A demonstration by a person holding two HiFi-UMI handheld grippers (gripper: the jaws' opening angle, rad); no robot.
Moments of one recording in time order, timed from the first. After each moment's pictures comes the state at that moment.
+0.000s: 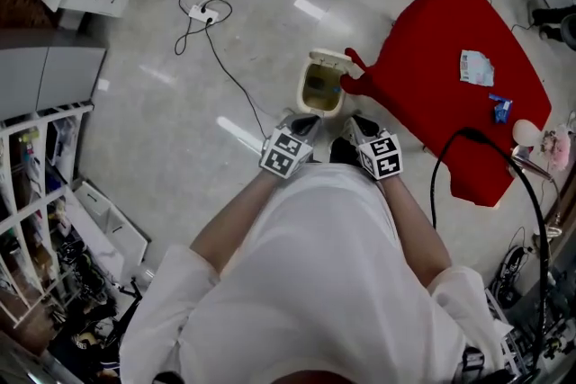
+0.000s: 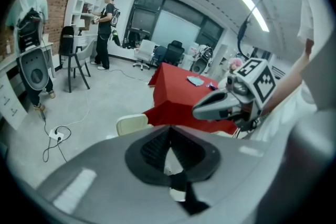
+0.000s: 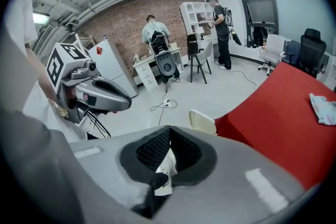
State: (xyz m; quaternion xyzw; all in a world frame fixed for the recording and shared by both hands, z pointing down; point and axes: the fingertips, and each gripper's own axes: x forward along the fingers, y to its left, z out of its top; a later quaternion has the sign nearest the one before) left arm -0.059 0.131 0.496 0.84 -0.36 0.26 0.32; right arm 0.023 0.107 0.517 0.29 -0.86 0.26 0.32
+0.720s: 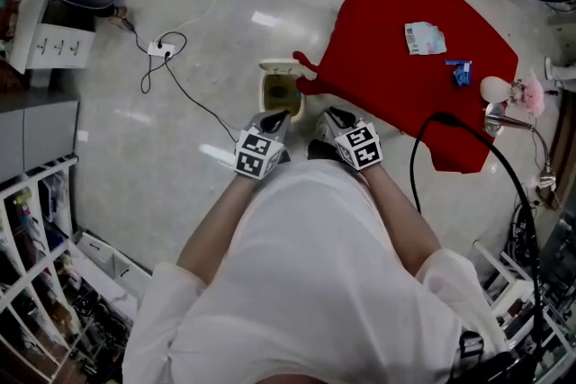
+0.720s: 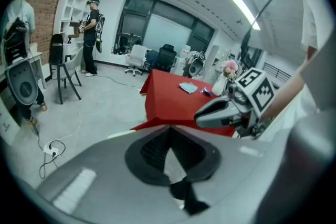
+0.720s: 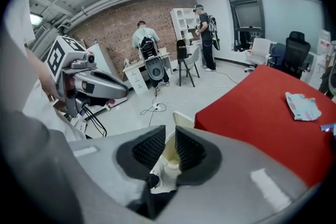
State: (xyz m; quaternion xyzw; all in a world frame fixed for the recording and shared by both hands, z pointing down) left arm -0.011 0.090 0.465 0.86 -0.34 0.25 0.28; right arm 0.089 0.088 0.501 0.35 -0.85 0.26 0.31
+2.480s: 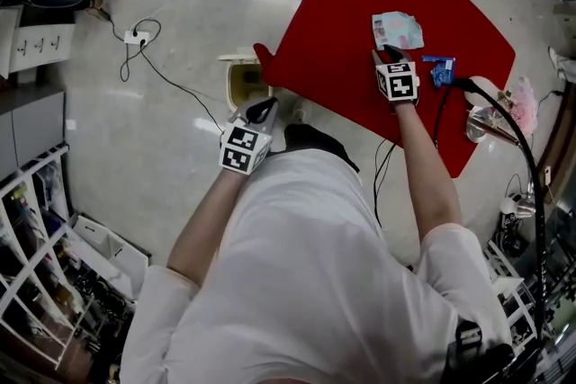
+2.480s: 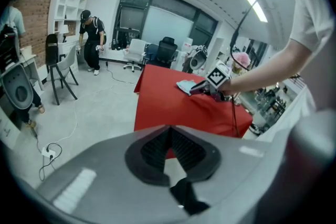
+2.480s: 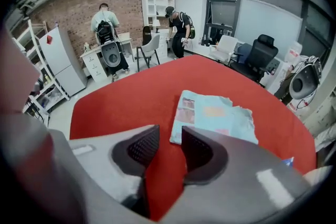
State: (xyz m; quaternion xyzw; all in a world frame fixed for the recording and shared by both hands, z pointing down) left arm 0.117 0.027 0.484 0.85 -0.35 0.29 0.29; right arm 0.396 -0.111 0.568 0.47 -0.75 0.25 0.41
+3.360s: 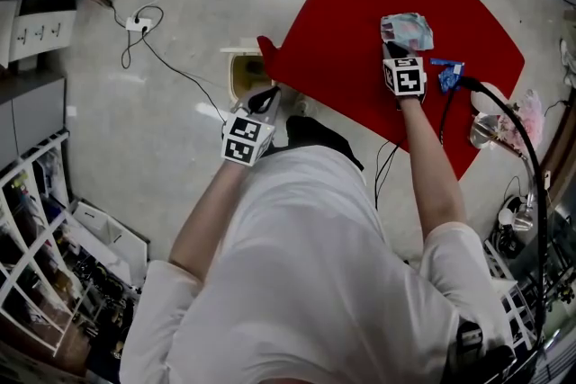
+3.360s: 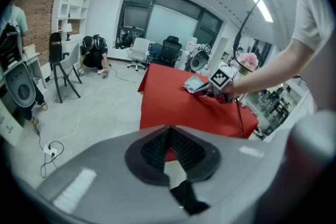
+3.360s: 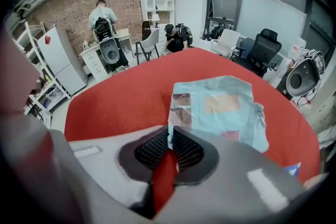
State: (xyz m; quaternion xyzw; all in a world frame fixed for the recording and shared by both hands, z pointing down) left arm 0.114 0.002 0.500 0.84 -0.36 0.29 0.29; right arm 0.400 -0.128 0.588 0.46 -0.74 0.26 0.42
